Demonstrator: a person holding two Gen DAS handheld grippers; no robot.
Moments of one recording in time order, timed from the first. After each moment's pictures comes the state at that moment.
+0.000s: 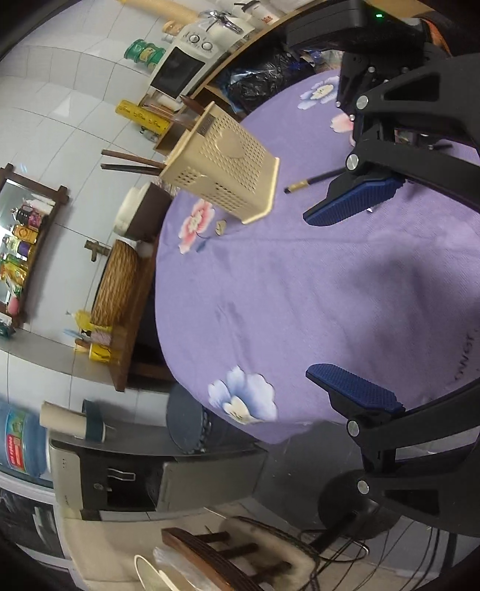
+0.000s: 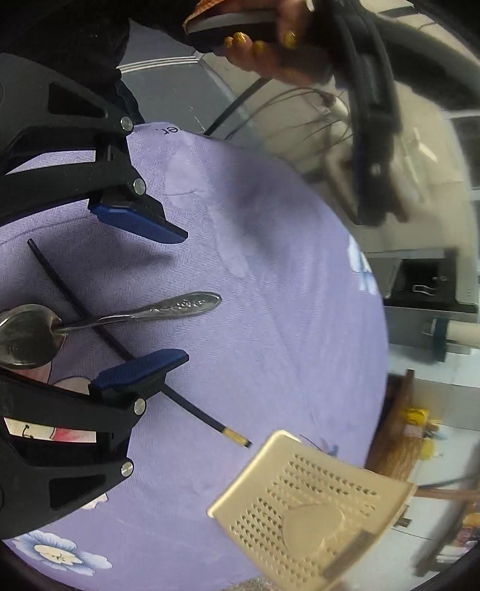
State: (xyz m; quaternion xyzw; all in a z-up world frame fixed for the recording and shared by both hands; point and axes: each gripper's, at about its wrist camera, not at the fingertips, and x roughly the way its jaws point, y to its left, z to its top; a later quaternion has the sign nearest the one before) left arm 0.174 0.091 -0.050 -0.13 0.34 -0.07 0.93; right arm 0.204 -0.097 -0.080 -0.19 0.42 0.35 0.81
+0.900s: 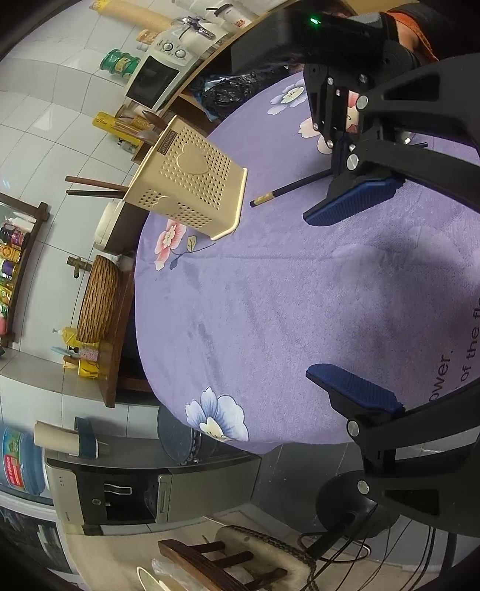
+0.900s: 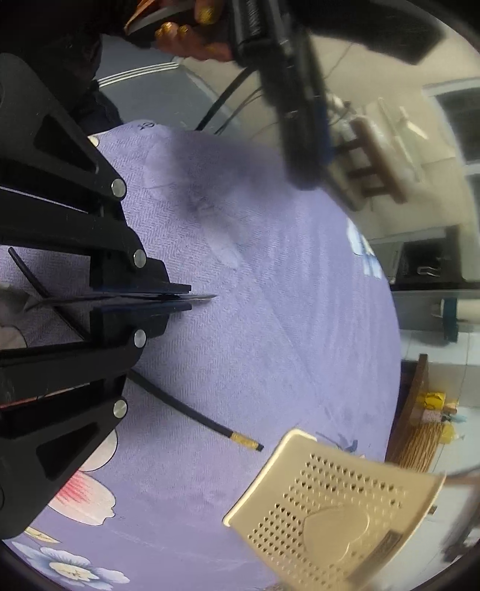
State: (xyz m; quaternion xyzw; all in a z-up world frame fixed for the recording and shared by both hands) left arm 0.160 0.068 -0.065 -0.11 0.36 -0.09 0.92; right arm 0.219 -0.099 -0.079 -0.14 0.43 0.33 0.82
